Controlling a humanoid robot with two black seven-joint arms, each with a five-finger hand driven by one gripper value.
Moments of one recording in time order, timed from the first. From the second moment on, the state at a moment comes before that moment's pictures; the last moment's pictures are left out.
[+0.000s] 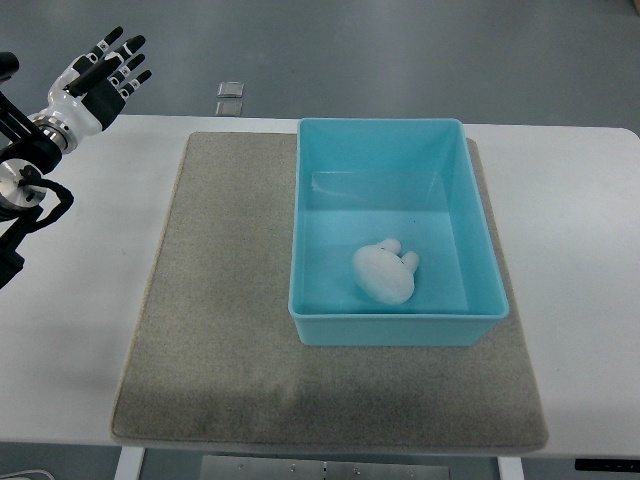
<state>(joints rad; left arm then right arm) -0.79 0.43 -0.88 -0.68 0.01 -0.21 -0.09 0.01 0.00 0.00 0.15 -0.07 -0.05 0.08</state>
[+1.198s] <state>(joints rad) -0.75 0.38 -0.96 -0.71 0.01 -0.22 -0.15 0.01 0.00 0.00 0.15 -0.07 -0.05 0.08</state>
